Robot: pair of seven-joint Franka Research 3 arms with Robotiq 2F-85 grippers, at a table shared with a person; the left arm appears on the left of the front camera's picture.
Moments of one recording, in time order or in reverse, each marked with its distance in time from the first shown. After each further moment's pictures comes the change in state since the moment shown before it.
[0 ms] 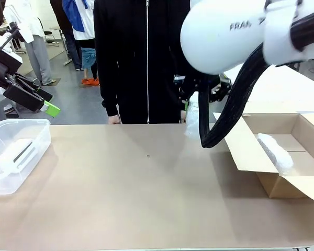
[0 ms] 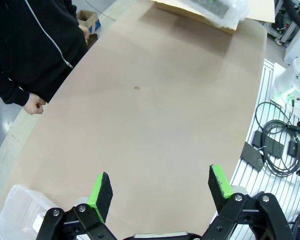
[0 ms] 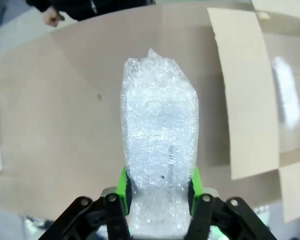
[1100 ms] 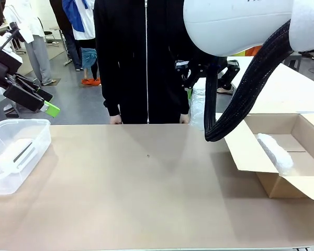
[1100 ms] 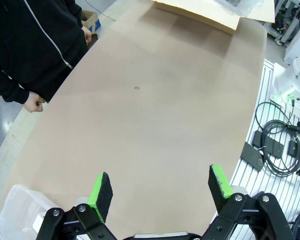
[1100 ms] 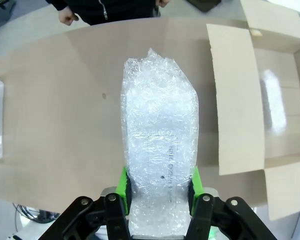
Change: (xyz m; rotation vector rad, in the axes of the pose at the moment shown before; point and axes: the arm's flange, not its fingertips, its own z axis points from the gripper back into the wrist) left arm 0.000 0.000 0.000 0.000 0.000 0.000; right arm -0.009 -0.004 0.035 0.002 -0.048 0.055
